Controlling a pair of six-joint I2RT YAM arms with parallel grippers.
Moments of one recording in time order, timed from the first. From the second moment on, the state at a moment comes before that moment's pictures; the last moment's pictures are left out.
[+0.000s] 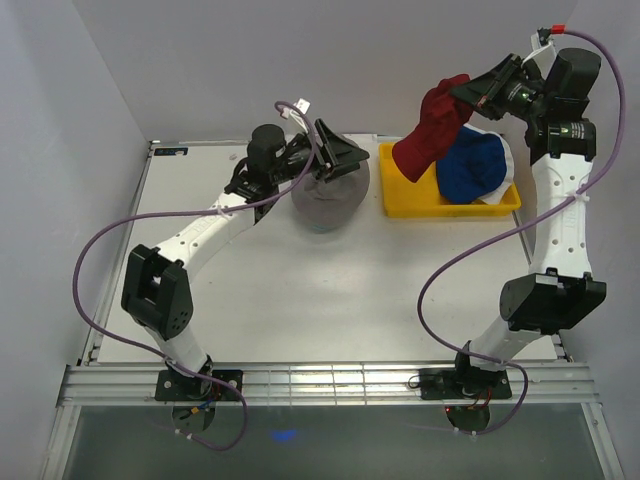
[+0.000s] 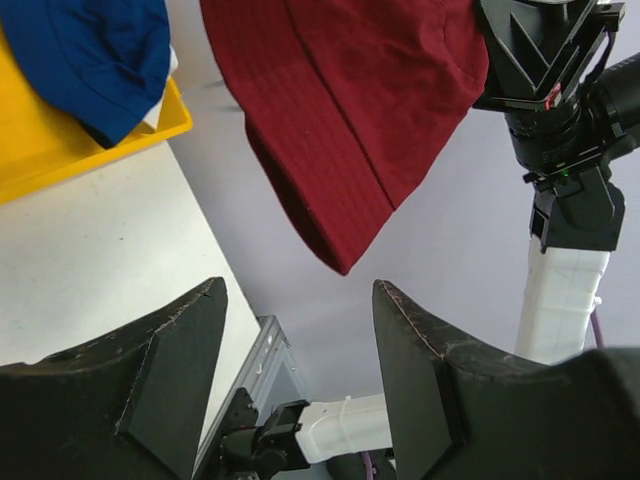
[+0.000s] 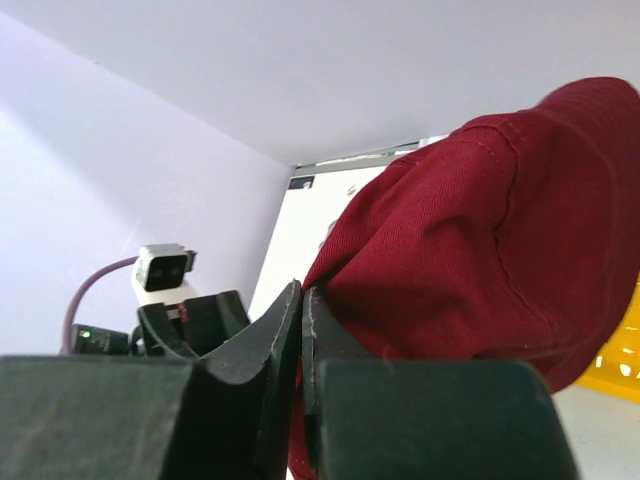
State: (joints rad) left arm -0.53 1.68 1.44 0.25 0.57 -1.12; right arm -0.12 1.65 2.00 -0.51 -0.73 0.70
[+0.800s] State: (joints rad) left arm -0.63 1.83 1.45 0.52 0.43 -1.45; right arm -0.04 1.56 1.92 -0.39 -0.85 0.83
